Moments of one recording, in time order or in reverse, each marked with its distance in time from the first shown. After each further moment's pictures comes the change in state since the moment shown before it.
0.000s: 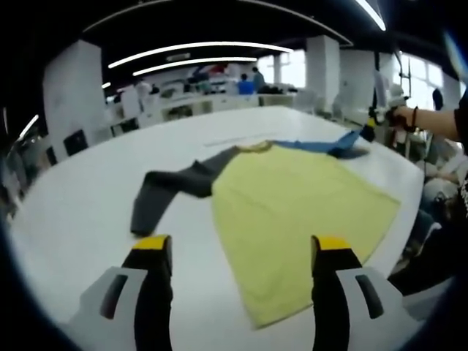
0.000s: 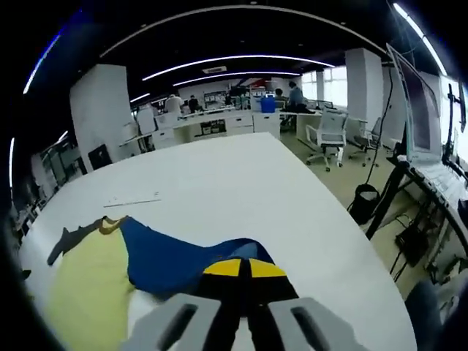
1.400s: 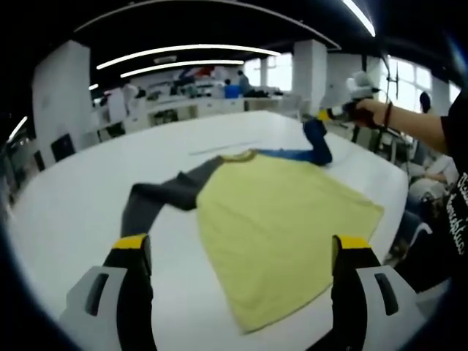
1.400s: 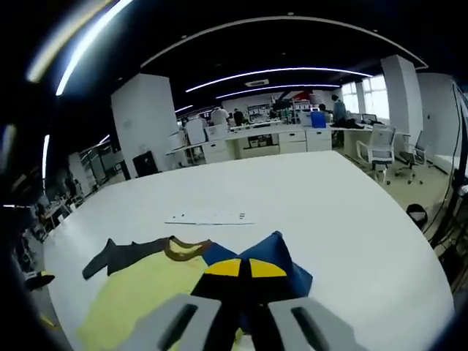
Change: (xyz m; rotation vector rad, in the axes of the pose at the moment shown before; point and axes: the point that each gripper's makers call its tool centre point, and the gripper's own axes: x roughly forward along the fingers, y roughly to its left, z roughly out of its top) left arm -0.005 -0.017 0.024 0.023 -0.007 -0.098; right arm 0.036 0.183 0.023 -0.096 -0.056 0.286
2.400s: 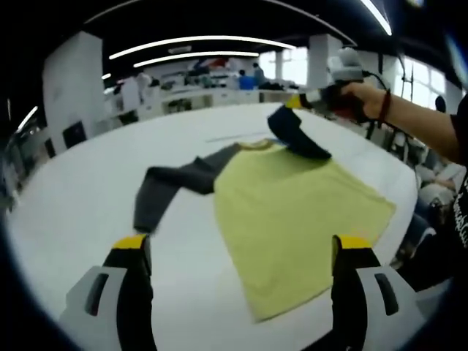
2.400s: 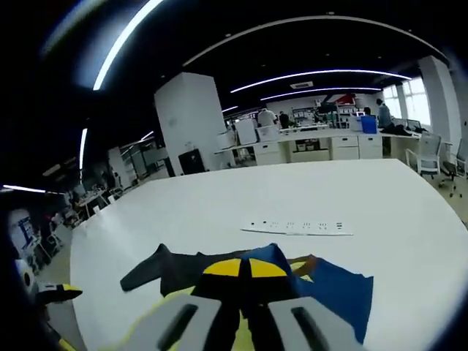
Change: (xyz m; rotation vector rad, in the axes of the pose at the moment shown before) left arm -0.005 0.022 -0.023 -0.059 0.047 0.082; right arm 0.054 0.171 0.003 -0.057 -0.024 0.282
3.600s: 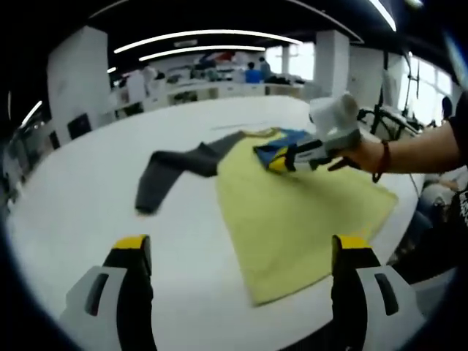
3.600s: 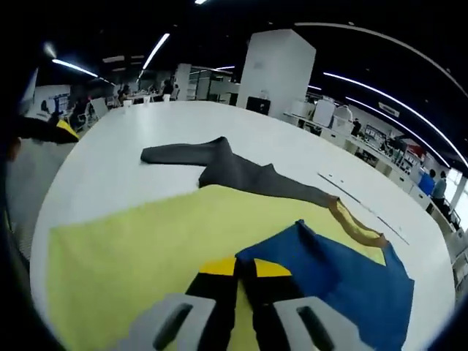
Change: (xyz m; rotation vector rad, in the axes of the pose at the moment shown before) left arm -0.007 -0.002 -0.025 -0.030 0.035 0.033; right arm 0.034 0.061 -0.162 -0.529 0.244 0.167
